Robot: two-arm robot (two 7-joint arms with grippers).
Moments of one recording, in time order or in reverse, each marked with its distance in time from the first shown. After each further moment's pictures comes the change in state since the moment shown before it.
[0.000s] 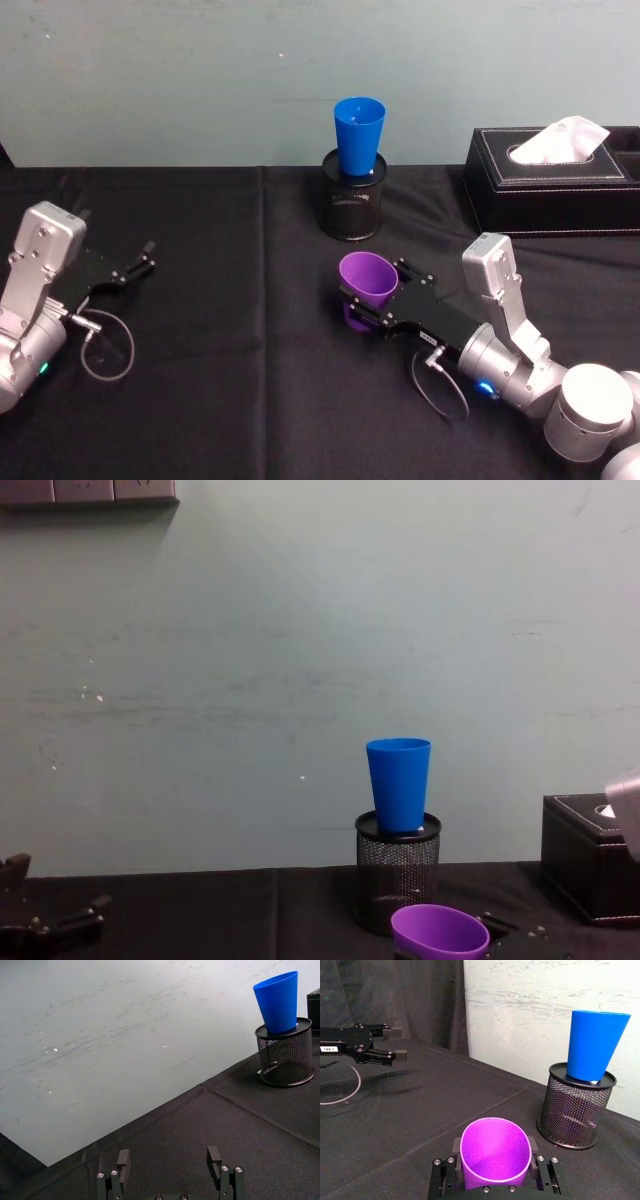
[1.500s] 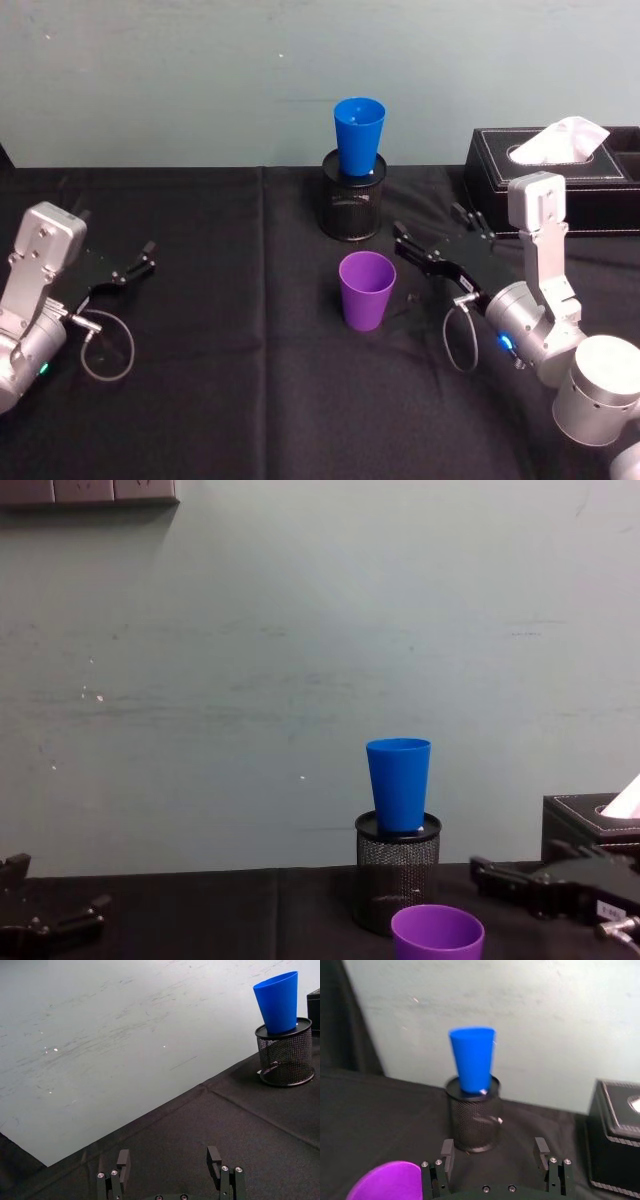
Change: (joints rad) left arm 0.000 0.000 0.000 0.000 0.000 0.000 0.000; right arm -0.087 -0.055 0.153 -0.239 -0.044 0.278 -0.335
